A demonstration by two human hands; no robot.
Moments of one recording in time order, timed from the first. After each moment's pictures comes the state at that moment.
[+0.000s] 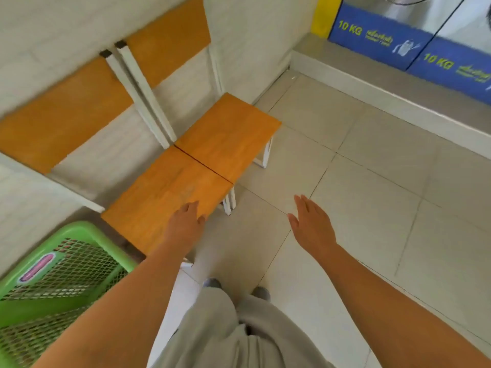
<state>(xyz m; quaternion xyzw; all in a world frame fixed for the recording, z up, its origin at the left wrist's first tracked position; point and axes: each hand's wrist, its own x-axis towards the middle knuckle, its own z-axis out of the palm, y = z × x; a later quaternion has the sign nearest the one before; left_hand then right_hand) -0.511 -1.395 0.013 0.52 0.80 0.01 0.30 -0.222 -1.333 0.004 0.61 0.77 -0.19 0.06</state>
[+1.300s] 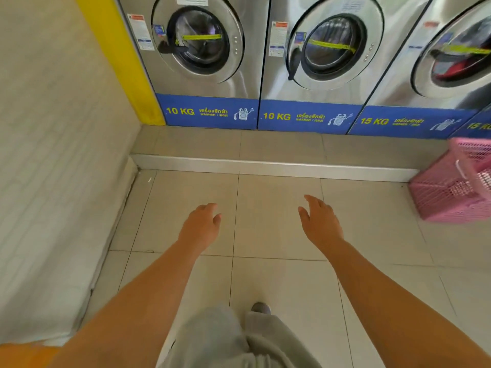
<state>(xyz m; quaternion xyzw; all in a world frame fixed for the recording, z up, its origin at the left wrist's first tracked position) -0.009 -0.619 0.046 0.75 0.60 0.00 0.28 0.252 -0.710 0.057 0.84 0.51 -0.19 -0.10</state>
